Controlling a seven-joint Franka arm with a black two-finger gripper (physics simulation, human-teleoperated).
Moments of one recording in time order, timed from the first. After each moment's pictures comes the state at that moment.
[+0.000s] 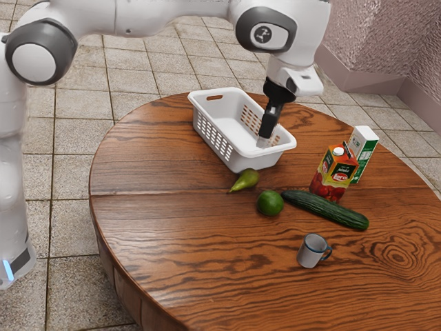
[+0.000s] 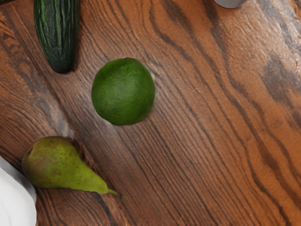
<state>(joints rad) 0.07 0.07 -0.25 -1.48 0.04 1.55 0.44</state>
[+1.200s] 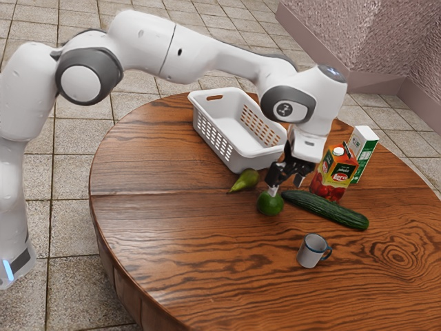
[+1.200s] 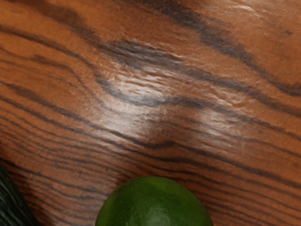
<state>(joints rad) 0.07 0.40 -0.31 -1.40 0.12 1.78 0.99</state>
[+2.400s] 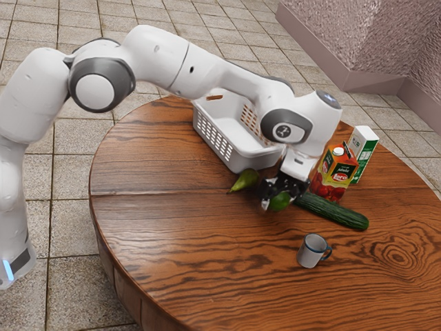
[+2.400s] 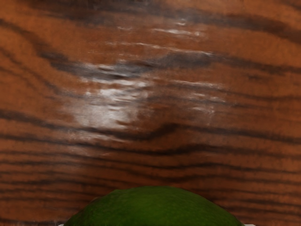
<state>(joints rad) 0.06 0.44 -0.29 -1.42 0.13 1.81 1.19</state>
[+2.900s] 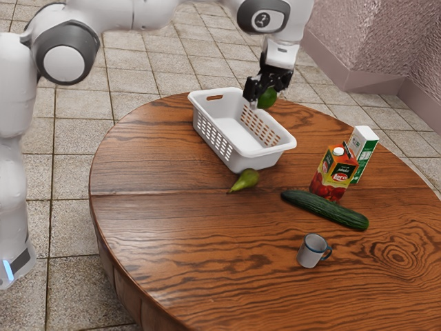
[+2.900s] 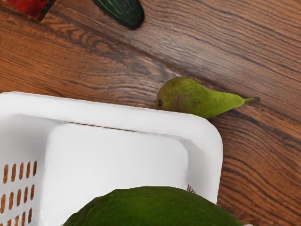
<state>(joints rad) 0.23 0.20 -0.18 -1.32 0.12 1.57 1.18</state>
